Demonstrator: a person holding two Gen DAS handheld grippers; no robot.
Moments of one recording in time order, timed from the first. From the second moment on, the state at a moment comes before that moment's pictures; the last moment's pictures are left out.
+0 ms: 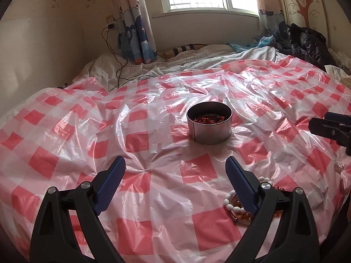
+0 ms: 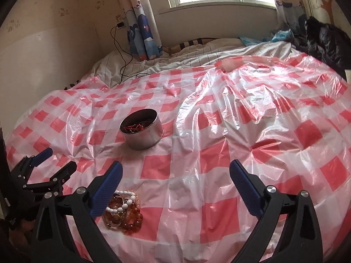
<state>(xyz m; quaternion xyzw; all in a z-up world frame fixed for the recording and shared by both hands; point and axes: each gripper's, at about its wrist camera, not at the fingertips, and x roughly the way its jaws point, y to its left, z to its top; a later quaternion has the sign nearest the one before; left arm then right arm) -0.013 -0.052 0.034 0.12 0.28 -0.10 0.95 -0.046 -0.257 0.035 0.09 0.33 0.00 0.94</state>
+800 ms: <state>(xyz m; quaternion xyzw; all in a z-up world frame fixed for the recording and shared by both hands) 0.026 -0.023 0.012 -0.08 0.40 -0.20 0.89 -0.032 -0.248 0.017 0.09 0.37 0.02 0.92</state>
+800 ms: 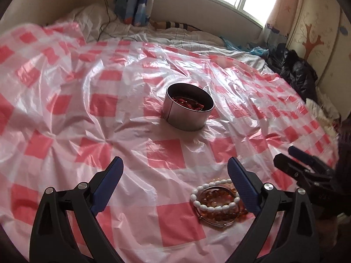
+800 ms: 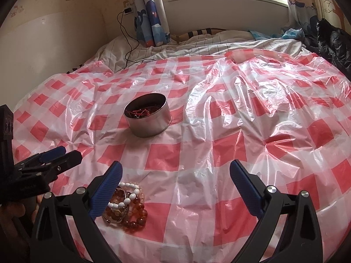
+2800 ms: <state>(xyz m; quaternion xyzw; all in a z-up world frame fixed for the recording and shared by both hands) 0.054 -0.064 -0.045 0.07 0.47 -0.13 0.87 -0.027 -0.276 0.006 0.19 0.40 0.03 0.90</state>
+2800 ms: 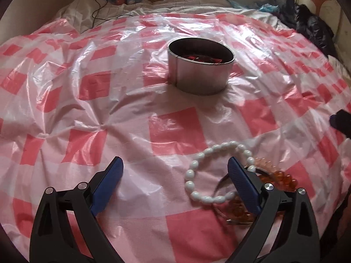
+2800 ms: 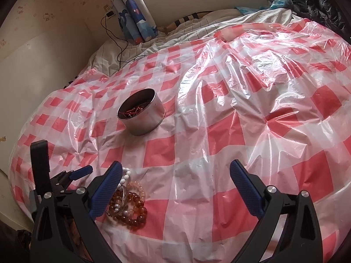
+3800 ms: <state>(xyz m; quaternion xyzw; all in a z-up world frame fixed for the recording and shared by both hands) 0.051 -0.059 -0.044 0.04 0.46 -0.12 0.88 -0.021 -0.274 -0.004 0.18 0.40 0.00 0.90</state>
